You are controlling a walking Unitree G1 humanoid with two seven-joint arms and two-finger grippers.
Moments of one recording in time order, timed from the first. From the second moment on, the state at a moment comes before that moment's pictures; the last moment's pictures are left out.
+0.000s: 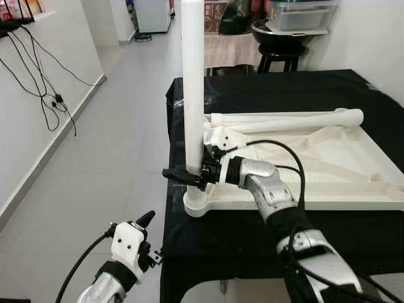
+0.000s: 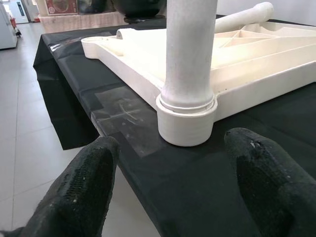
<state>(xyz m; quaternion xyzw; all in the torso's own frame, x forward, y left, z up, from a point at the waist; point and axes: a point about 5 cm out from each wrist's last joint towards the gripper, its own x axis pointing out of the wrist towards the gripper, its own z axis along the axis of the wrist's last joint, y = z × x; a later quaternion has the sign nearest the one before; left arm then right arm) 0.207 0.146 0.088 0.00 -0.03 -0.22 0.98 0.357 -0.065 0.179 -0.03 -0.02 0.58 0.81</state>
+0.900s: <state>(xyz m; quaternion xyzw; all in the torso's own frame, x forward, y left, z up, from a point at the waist) 0.197 0.151 0.080 0.00 -0.01 -0.22 0.98 0.310 -0.071 0.136 -0.02 -0.01 0.23 0.97</state>
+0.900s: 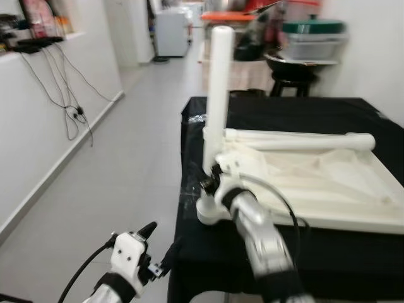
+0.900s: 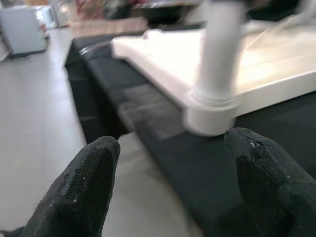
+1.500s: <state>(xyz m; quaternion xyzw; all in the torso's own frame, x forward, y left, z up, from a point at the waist) 0.203 0.150 0.085 0.00 -0.02 -0.22 0.98 0.329 -0.059 0.136 -0.01 0.03 0.27 0.96</state>
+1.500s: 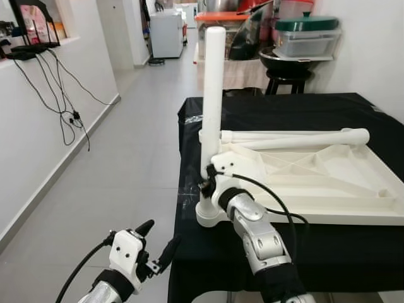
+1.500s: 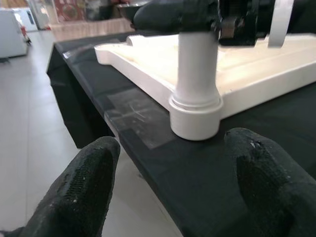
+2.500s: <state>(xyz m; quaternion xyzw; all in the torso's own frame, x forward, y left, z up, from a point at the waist) 0.205 0.146 0.085 0.00 -0.02 -0.22 0.98 0.368 -0.076 0.187 -0.02 -0.02 0.57 0.82</state>
